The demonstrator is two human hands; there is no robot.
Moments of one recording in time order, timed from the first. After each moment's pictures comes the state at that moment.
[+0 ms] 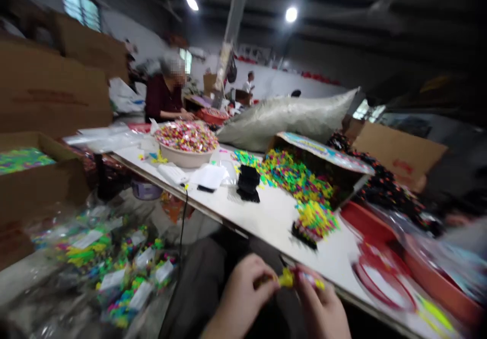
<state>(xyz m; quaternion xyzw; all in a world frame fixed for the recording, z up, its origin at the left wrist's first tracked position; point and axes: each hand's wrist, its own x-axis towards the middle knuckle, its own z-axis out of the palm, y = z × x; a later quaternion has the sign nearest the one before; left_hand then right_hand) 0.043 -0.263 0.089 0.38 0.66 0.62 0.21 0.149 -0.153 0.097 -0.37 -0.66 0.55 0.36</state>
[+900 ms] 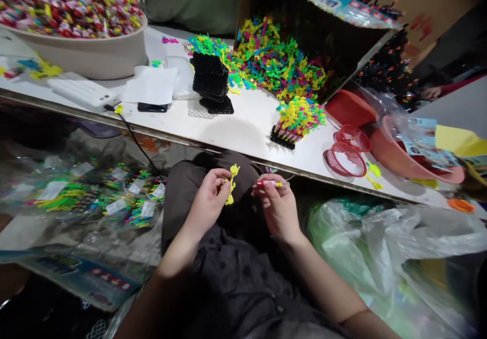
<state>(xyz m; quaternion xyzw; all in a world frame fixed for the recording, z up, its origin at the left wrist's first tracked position) 0.032 -0.244 0.059 0.26 0.60 0.67 0.35 0.139 -0.149 0.068 -0.30 -0.51 0.73 0.35</state>
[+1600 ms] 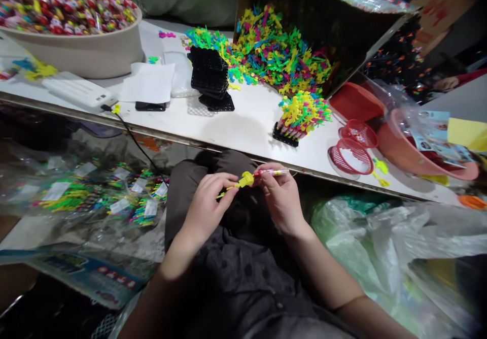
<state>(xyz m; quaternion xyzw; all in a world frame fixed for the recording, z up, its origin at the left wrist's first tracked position) 0.023 -0.250 0.063 0.46 0.73 0.49 0.14 0.122 -0.133 0.073 -0.27 -0.54 0.73 0.32</state>
